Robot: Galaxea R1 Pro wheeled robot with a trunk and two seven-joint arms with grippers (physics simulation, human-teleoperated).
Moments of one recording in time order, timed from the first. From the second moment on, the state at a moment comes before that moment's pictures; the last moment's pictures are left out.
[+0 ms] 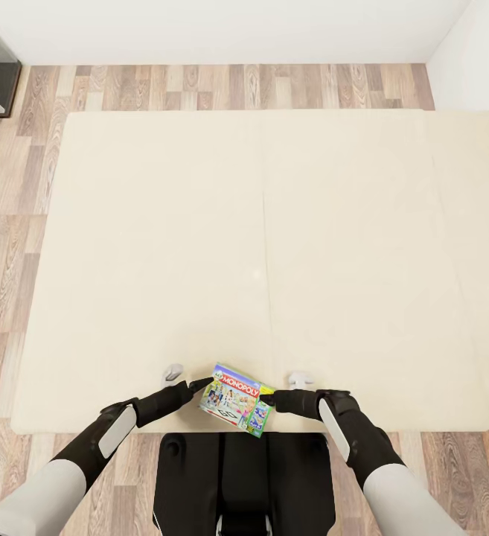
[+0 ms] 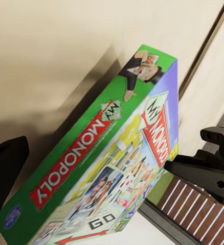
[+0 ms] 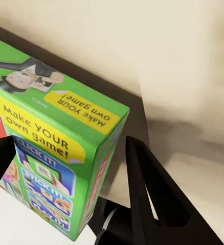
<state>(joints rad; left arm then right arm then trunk) -0.68 0.14 -0.28 -0.55 0.78 0.39 -0.75 -0.62 0.06 0.08 -0.80 -0.15 0.61 0.38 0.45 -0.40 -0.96</state>
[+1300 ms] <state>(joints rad) -0.68 0.13 -0.28 -0.55 0.78 0.39 -0.75 -0.62 0.06 0.08 -0.80 -0.15 0.61 0.38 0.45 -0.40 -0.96</state>
